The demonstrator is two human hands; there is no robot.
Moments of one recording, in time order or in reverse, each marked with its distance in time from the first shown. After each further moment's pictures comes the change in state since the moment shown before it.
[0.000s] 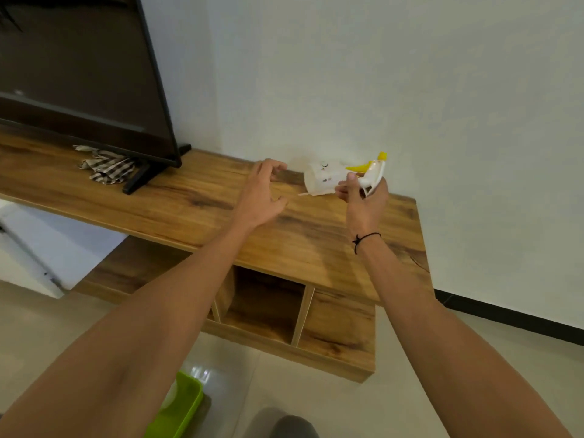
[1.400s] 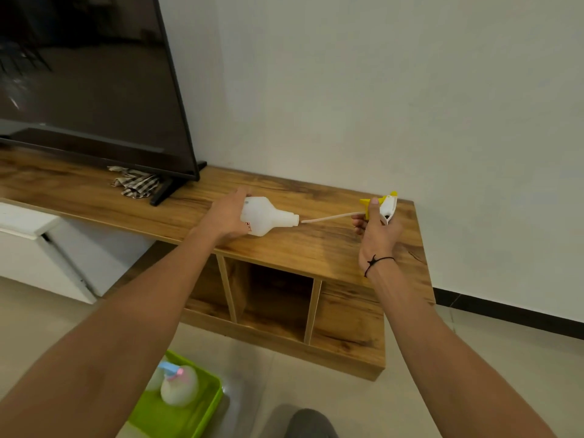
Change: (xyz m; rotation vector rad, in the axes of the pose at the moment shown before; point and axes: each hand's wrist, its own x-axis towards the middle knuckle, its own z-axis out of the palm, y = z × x) left_hand -0.048 -0.010 -0.088 0.416 -0.301 -0.282; right_hand -0.050 -0.012 -0.038 0.187 0.175 0.259
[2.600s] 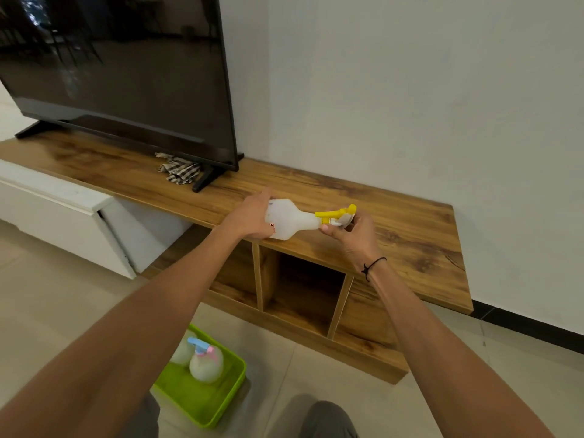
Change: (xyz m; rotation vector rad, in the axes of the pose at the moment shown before) left_hand -0.030 -0.029 -0.007 -0.026 -0.054 0.020; right_hand -0.051 0.035 0.041 -0.520 -0.634 -0.060
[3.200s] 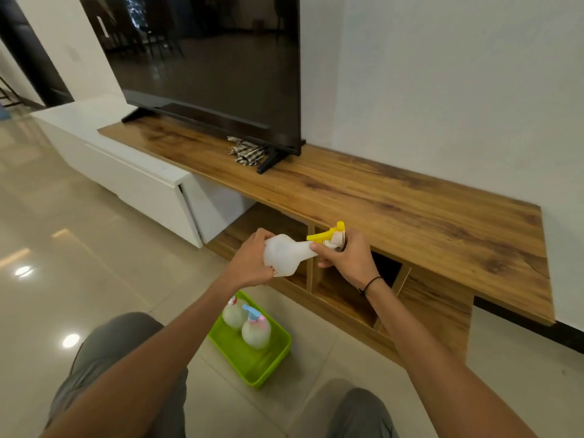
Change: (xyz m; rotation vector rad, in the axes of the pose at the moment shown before) left_hand -0.154 -0.087 0.046 -0.221 0.088 -0.243; right_hand -0.073 0.016 0.097 -0.092 -0.354 -0.017
